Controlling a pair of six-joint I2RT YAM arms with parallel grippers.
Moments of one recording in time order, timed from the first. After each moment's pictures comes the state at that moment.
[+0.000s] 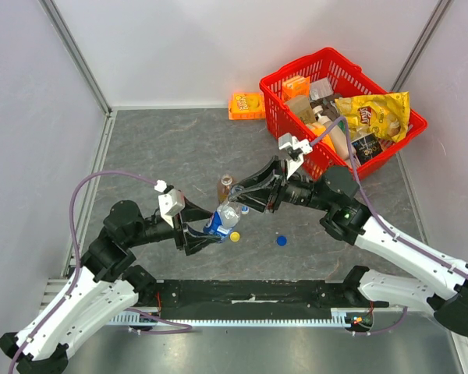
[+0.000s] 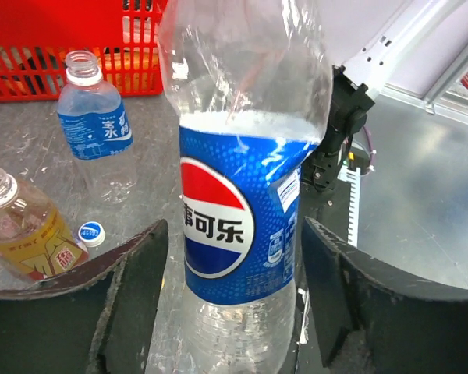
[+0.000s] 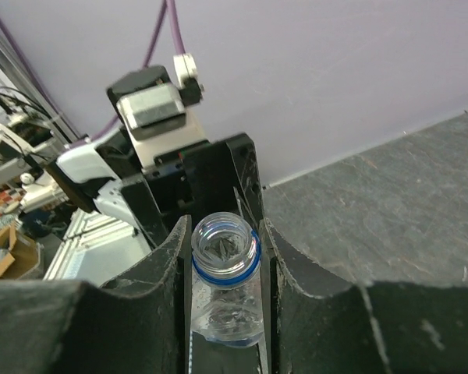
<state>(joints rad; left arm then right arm) -0.66 0.49 0.64 -0.24 0.65 -0.12 0.86 1.03 0.90 0.41 -0.52 0.52</state>
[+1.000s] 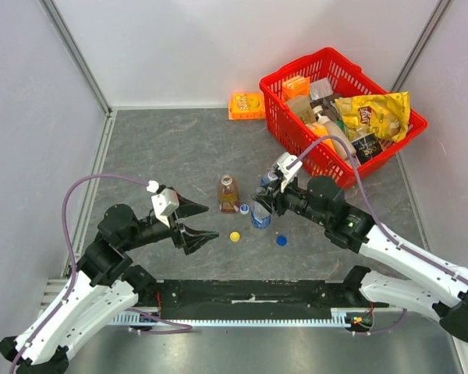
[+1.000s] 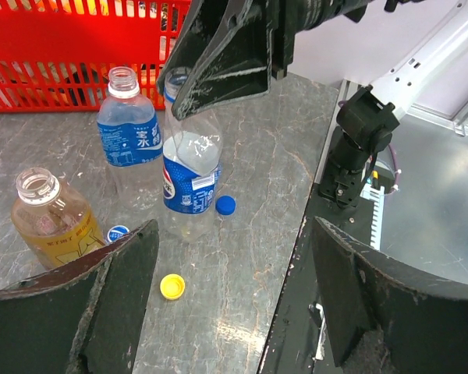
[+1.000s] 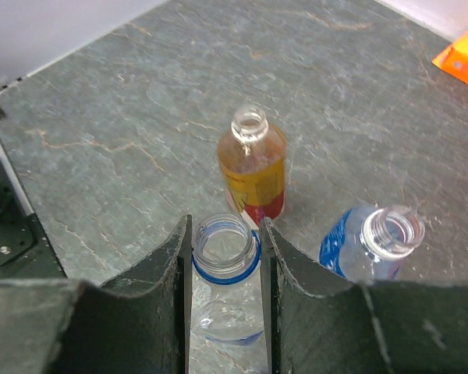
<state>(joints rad) -0.66 0.44 0.64 -0.24 0.55 -0.12 0.86 0.95 0.80 -0.04 -0.07 0.07</state>
